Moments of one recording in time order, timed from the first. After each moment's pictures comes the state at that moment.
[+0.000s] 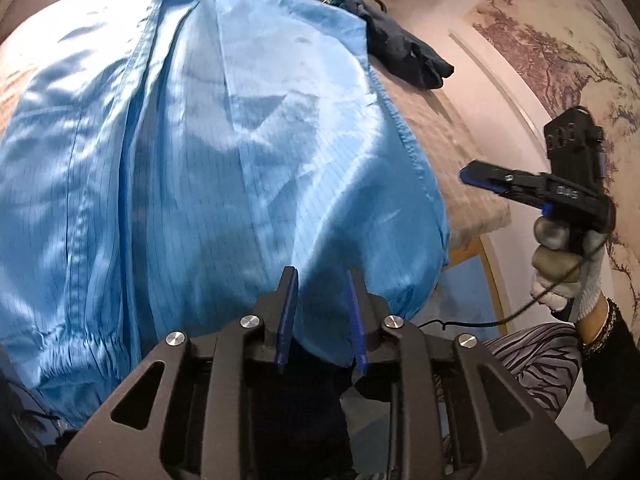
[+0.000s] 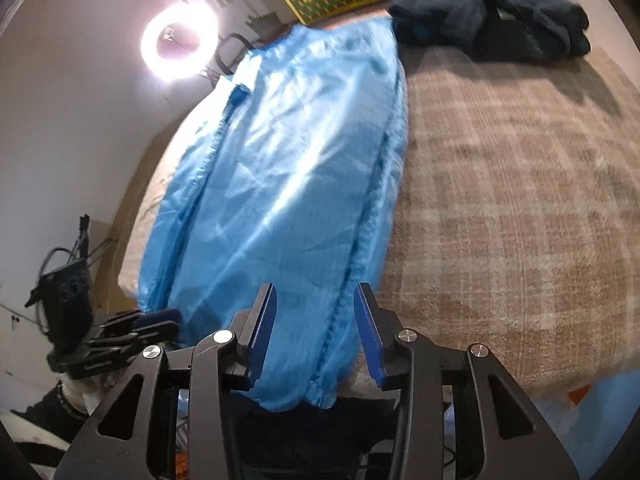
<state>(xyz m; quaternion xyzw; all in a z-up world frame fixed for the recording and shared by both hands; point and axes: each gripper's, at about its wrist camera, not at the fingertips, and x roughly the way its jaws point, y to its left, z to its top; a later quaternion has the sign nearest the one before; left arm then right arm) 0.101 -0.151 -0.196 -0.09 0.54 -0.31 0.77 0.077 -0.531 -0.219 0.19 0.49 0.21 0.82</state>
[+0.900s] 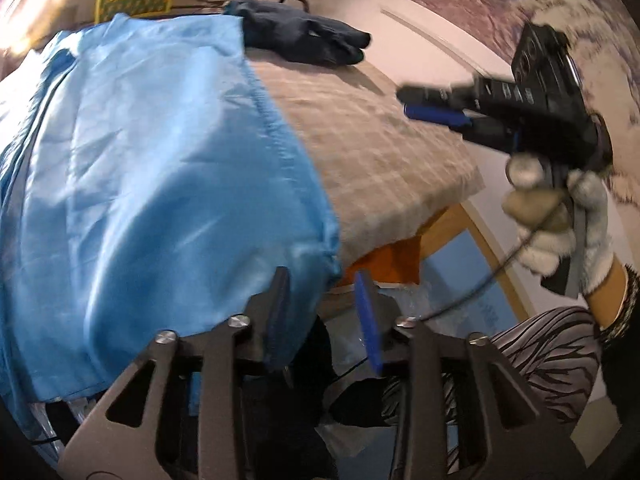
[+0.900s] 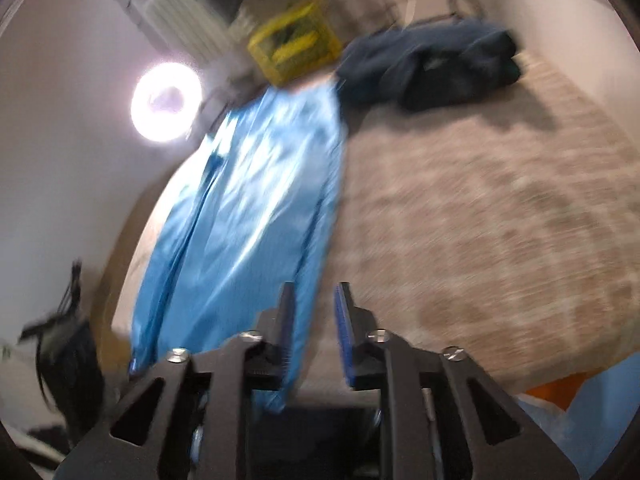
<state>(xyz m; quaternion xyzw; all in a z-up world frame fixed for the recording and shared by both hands) 0.049 -0.283 -0.188 0.00 0.48 -0.39 0.79 0.059 -0.600 -0.206 0.24 0.40 0.11 0.88</state>
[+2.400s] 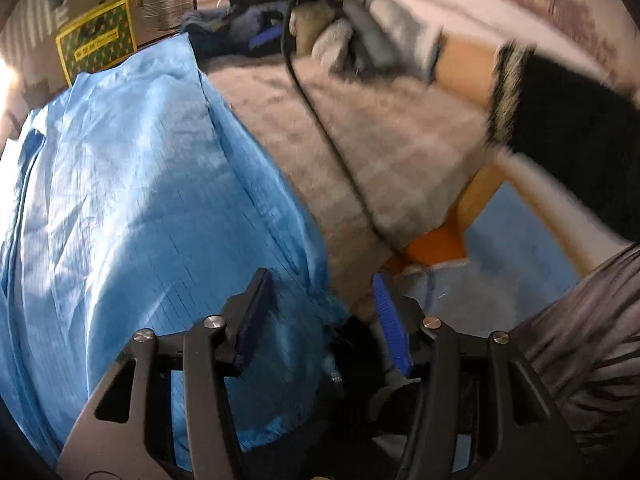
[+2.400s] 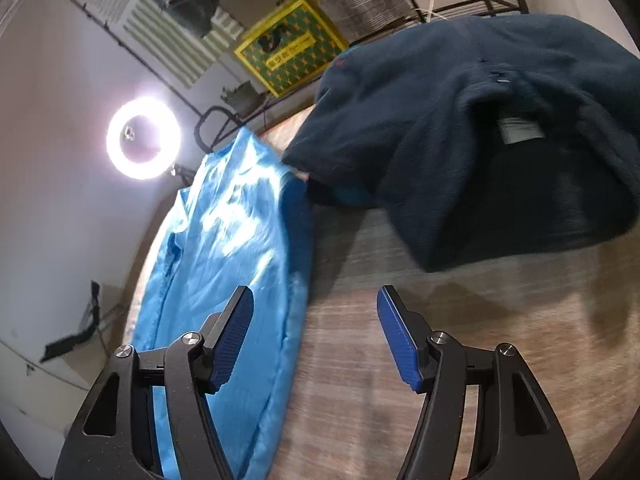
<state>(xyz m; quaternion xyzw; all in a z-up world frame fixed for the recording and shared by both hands) 0.055 -0.340 -0.219 0.16 0.45 -0.37 0.80 0.302 -0.649 -0.251 0.28 0.42 0.19 0.84</state>
